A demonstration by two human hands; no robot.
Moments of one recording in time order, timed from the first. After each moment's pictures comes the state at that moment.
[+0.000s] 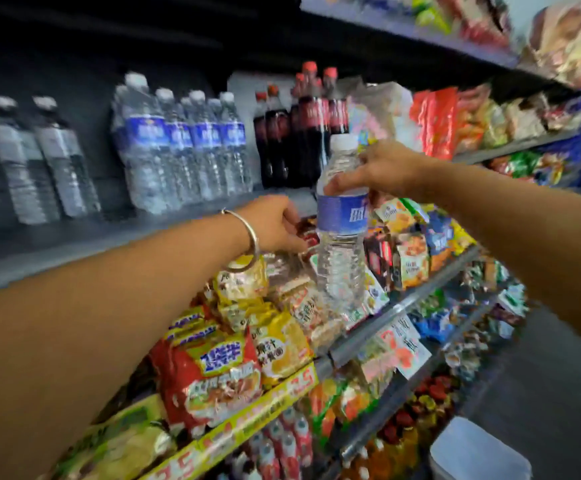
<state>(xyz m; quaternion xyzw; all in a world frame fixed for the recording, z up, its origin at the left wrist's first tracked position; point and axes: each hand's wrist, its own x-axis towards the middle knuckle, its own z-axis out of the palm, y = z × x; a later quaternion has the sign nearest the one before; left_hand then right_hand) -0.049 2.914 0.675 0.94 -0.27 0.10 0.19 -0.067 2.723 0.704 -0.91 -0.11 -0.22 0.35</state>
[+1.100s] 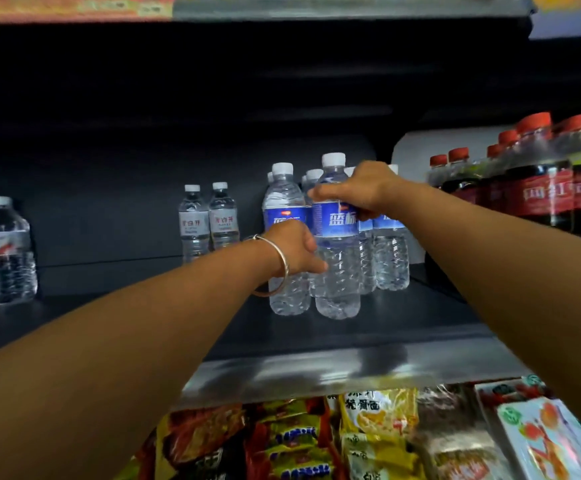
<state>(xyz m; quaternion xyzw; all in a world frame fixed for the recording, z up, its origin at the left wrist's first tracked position) 0.080 3.014 0.782 0.95 0.02 0.22 0.21 0.156 2.889 0.832 -0.86 -0.28 -0.20 0.39</state>
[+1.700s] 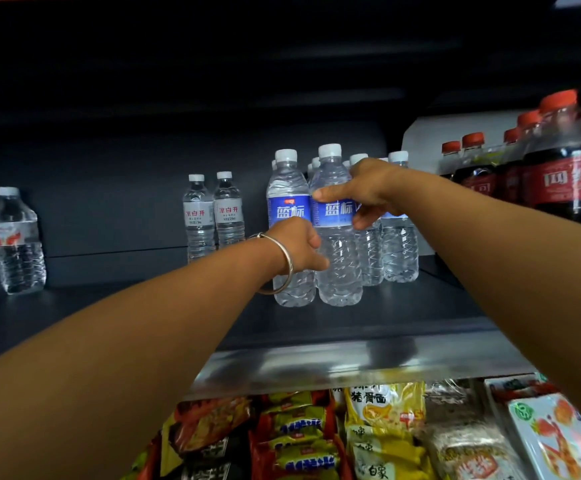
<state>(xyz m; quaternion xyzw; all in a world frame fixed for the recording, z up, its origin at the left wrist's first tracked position) 0.092 3.021 0.769 0.95 0.05 0.22 0.23 0.164 2.897 0.829 -0.86 -0.29 -0.08 0.42</state>
